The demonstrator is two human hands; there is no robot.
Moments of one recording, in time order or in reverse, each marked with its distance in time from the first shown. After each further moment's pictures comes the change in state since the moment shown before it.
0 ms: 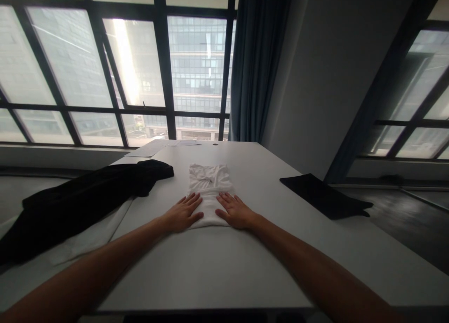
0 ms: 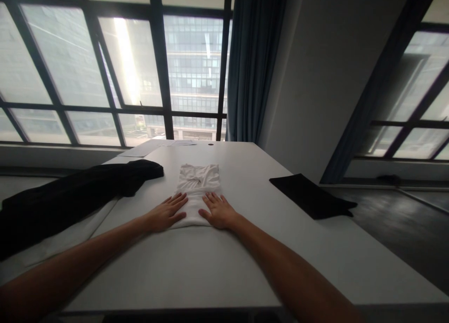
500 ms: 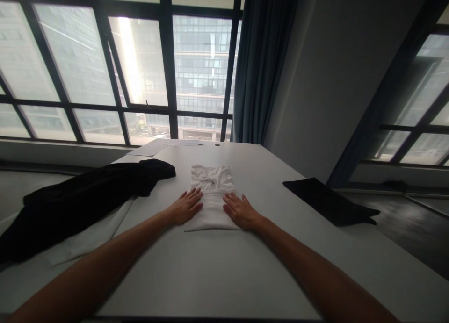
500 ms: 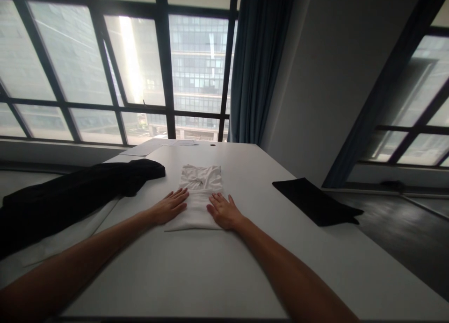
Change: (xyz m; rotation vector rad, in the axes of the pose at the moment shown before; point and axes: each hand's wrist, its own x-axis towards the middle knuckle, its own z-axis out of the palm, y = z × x) left_hand 0.019 -0.027 -0.004 -0.045 0.042 -0.007; right_hand 0.007 0.024 0.003 0.032 0.057 0.069
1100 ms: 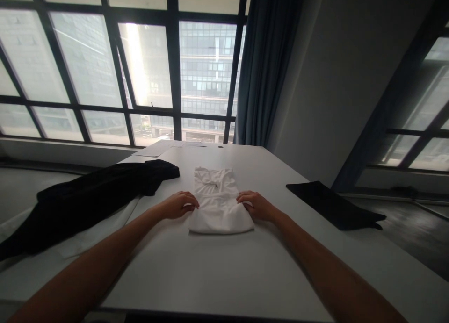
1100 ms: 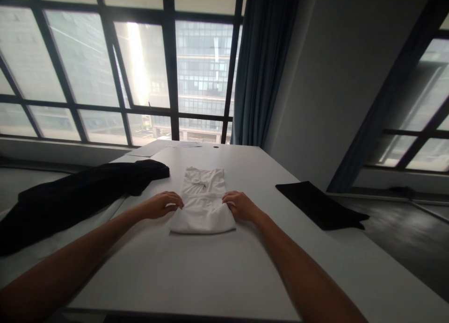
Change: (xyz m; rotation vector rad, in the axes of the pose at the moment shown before) left_hand -0.027 0.001 -0.041 -0.050 0.108 0.278; right_hand -0.003 0.043 -0.023 0.149 0.278 -0.350
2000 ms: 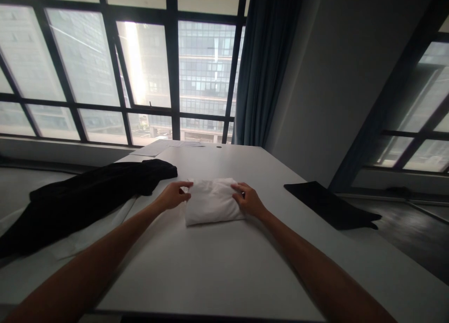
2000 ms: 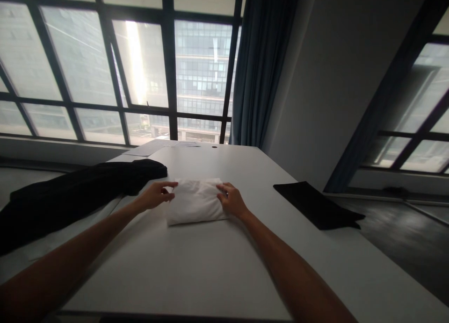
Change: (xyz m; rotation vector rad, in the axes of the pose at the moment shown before) left_hand 0.011 0.001 -0.002 -0.342 0.327 -0.575; right_hand 0.021 -0.010 0.021 0.135 0.325 0.246
